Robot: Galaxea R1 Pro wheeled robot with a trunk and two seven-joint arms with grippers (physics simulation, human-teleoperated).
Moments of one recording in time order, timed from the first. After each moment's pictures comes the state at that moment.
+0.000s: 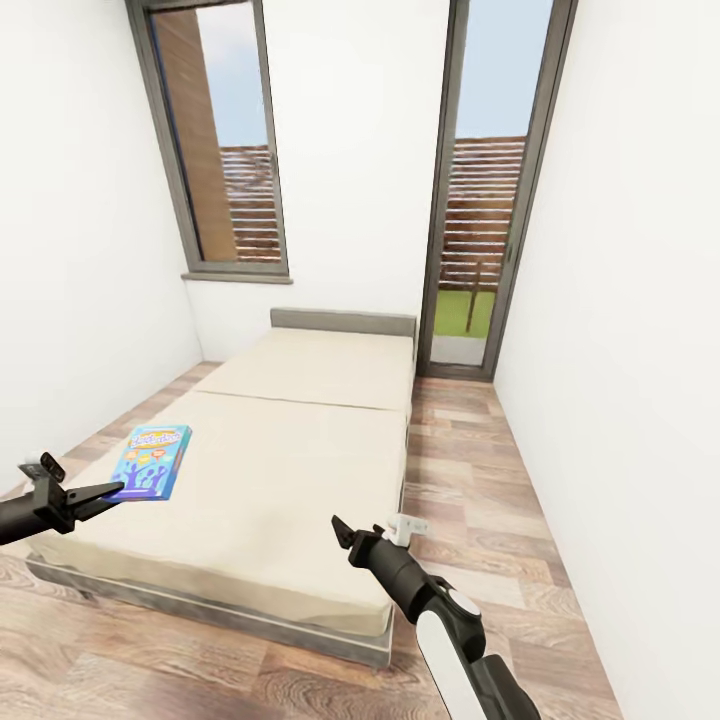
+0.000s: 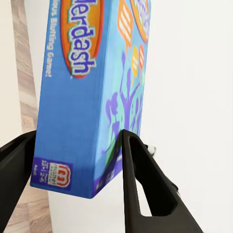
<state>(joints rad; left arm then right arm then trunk) -0.68 0.74 -0.03 -0.62 0.57 0.97 -1.57 -0.23 0.17 0.32 -1.39 -0.54 0.33 0.01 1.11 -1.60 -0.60</state>
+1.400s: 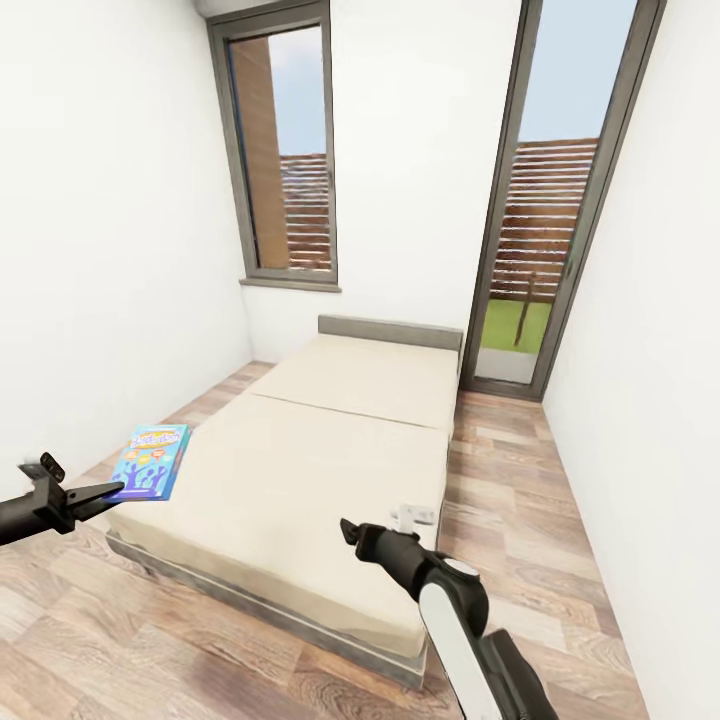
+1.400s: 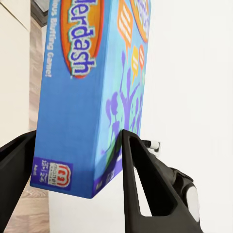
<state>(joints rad) -0.68 0.74 -0.03 -0.62 0.57 0.96 -1.57 -0.28 0.17 0.34 -1.52 -0.54 0.65 -0.28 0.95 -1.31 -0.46</state>
